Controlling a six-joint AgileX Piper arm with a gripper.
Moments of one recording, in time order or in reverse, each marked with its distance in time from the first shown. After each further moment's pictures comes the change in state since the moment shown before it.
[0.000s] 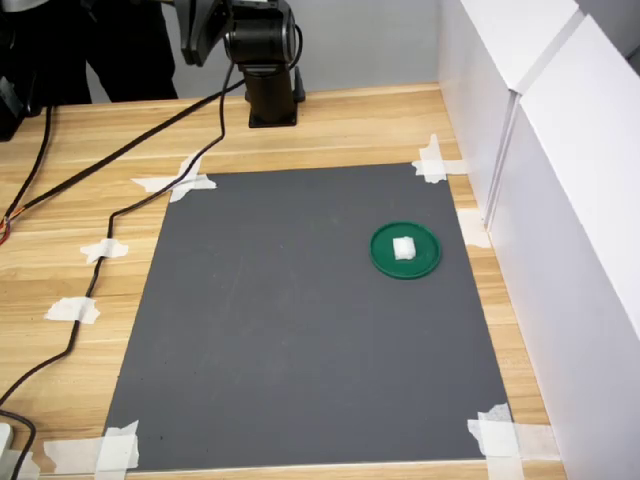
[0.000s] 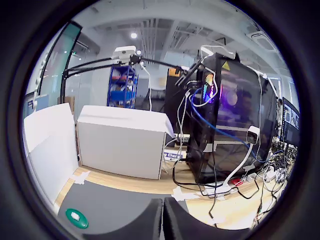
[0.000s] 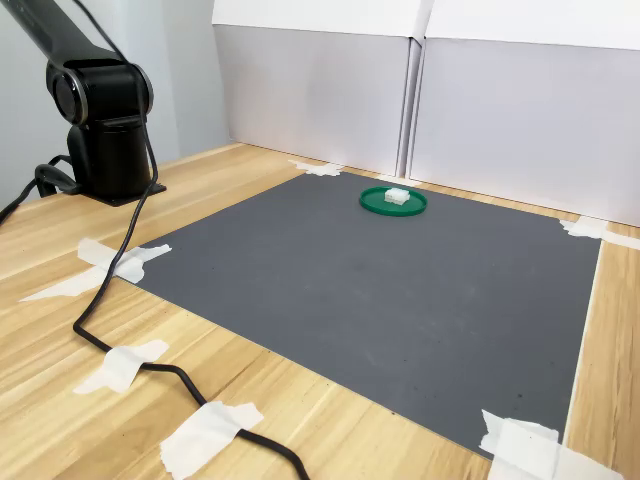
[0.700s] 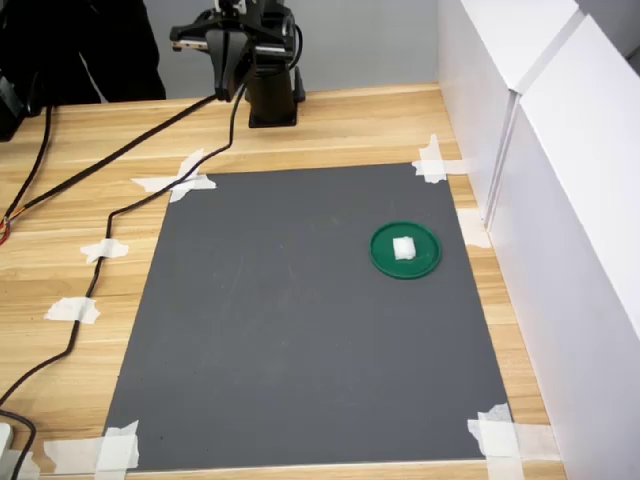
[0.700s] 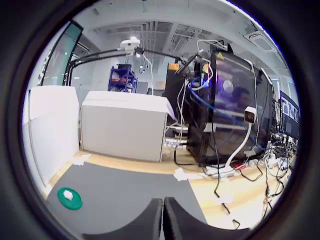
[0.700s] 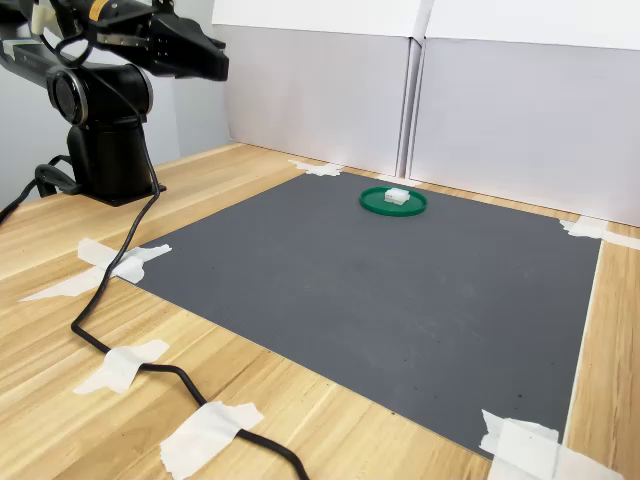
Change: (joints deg) arm 0.0 -16.2 17.5 0.0 -0.9 0.0
